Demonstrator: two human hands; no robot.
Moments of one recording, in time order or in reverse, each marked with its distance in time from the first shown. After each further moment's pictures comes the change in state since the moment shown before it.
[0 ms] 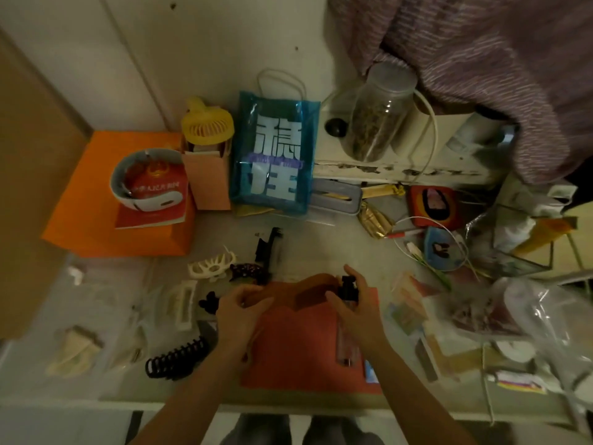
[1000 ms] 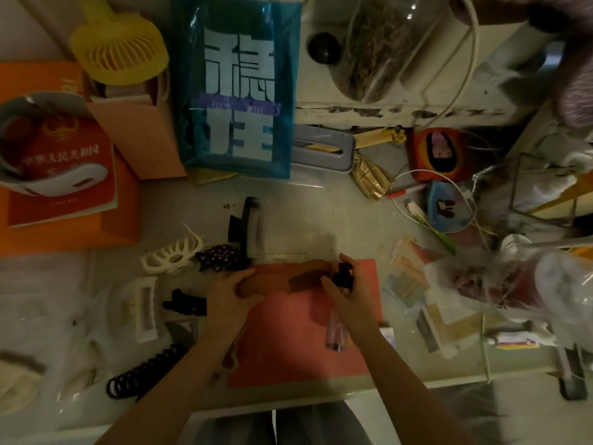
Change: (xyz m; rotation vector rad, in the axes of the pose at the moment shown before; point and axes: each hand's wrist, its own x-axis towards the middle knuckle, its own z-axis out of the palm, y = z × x) left_hand 0.069 -0.050 0.023 0.355 -0.271 0.066; right_hand 0.034 0.074 0.017 -0.030 0.174 0.249
